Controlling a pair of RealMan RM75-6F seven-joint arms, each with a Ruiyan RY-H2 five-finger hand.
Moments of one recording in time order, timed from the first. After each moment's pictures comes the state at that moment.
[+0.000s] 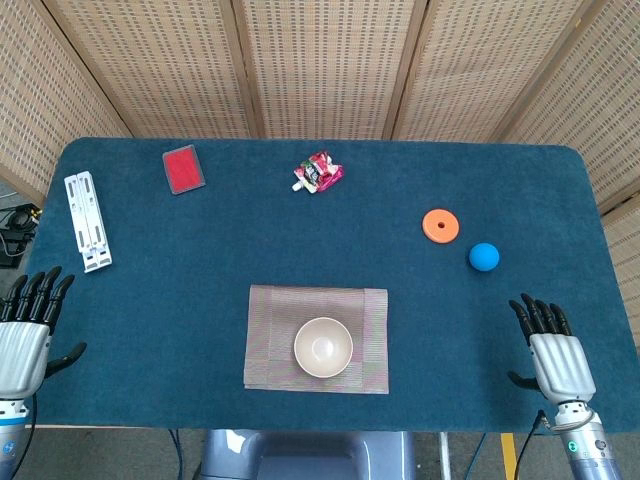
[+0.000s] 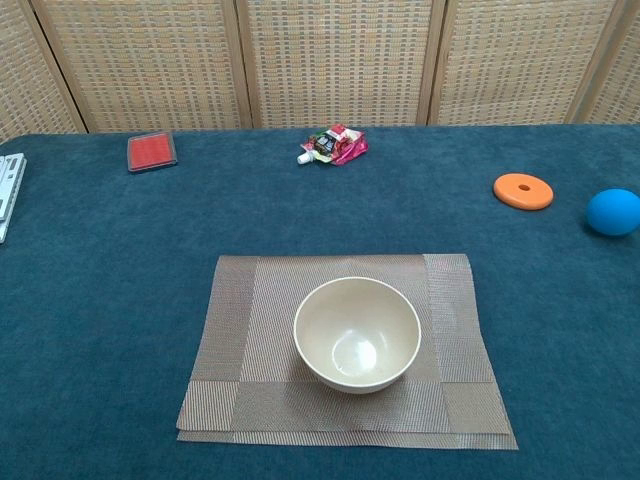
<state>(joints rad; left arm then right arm) -0.08 -1.20 -0.05 -1.62 1.61 1.59 0.23 0.14 -1.13 0.03 -1.81 -1.37 1.34 -0.28</state>
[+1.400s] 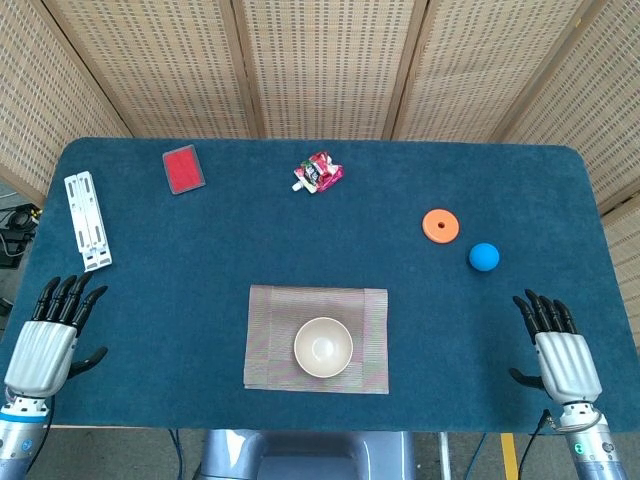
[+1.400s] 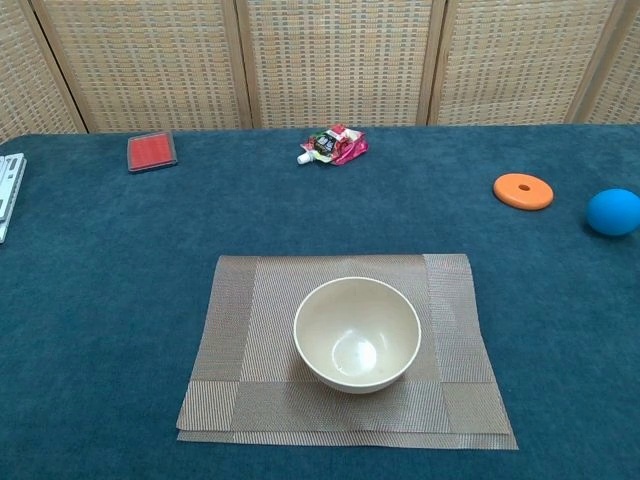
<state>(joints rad) -0.12 -1.23 -0.02 -1.62 1.65 1.53 0.22 0.13 -1.11 0.03 -1.80 -1.41 1.37 -0.21</state>
